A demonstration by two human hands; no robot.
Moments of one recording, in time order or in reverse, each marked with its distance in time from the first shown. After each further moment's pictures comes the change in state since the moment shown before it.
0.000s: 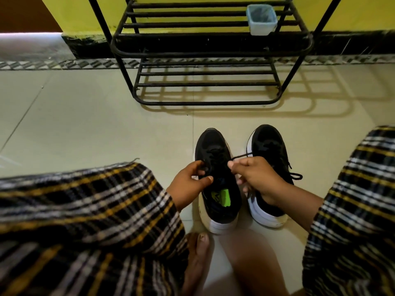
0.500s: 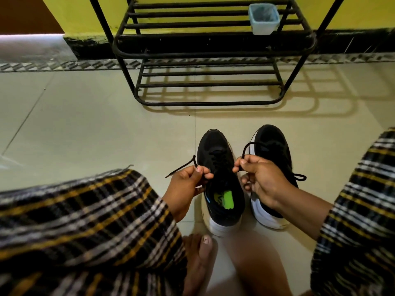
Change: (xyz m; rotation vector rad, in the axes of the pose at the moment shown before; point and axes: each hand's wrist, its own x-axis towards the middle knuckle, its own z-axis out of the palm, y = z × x) left_hand -0.004 -0.006 0.001 -0.440 0.029 -0.015; right_hand -0.003 0.001 0.004 0.359 0.002 0.060
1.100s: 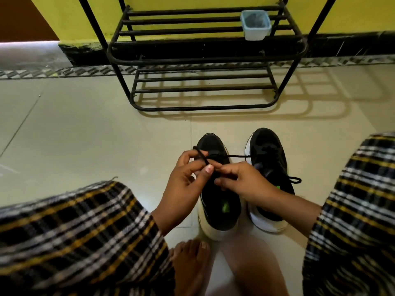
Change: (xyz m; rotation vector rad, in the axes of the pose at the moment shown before) left_hand -0.013 0.020 0.006 0.439 -0.019 0.558; right_hand 0.001 -0.004 0.007 -0.621 -0.269 -0.377
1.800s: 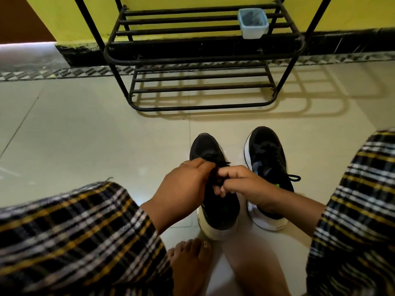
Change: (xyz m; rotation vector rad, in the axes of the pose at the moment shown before) left_hand 0.008 0.011 -0.011 0.853 -0.288 0.166; right_hand -0.011 -0.020 -0.003 0.297 -0.238 0.048
